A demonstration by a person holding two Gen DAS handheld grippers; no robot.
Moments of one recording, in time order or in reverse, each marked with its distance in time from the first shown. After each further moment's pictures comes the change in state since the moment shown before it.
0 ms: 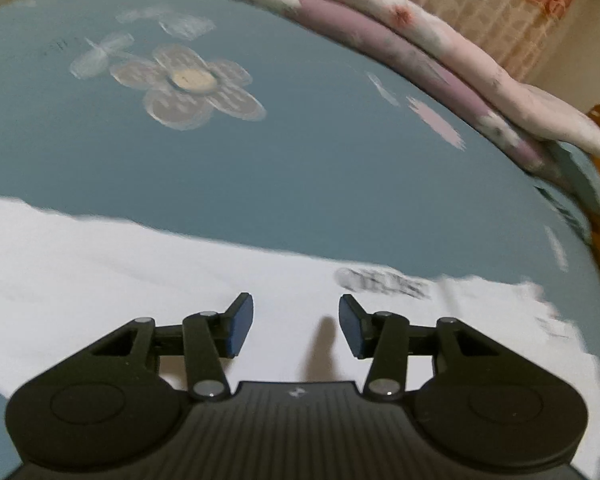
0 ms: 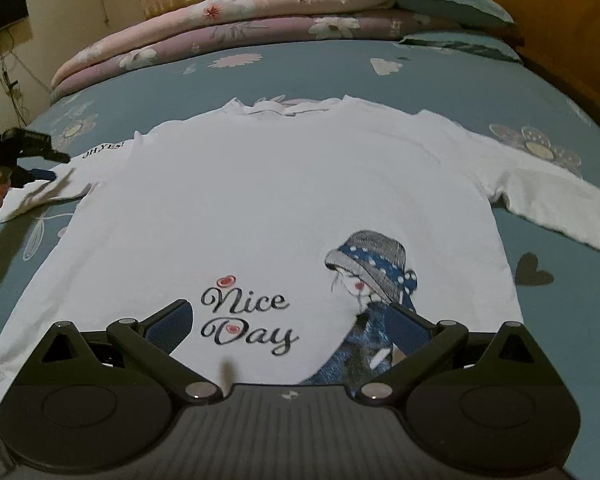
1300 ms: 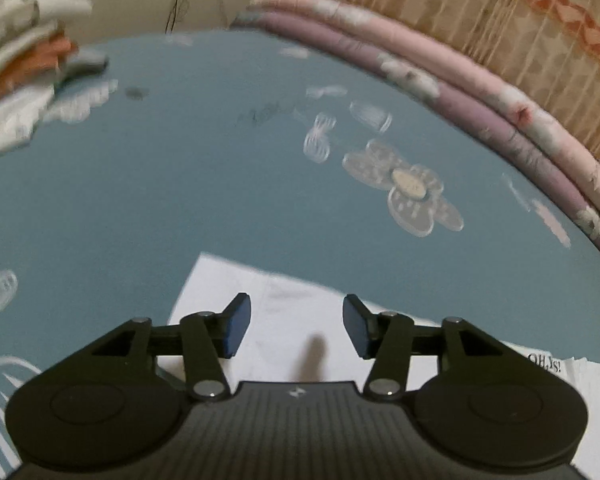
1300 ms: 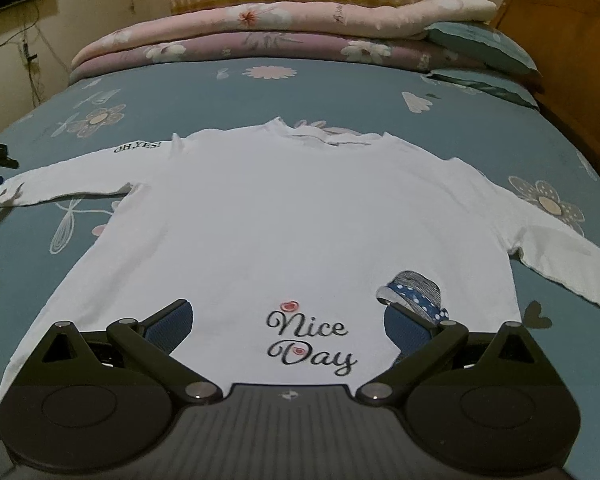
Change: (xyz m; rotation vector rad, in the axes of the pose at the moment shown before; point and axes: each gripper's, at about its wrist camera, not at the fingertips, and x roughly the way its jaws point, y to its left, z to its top) left arm -0.072 0.147 0.016 -0.161 -0.133 0.249; right arm -0.026 0.061 0.014 -0.116 -0.021 -0.020
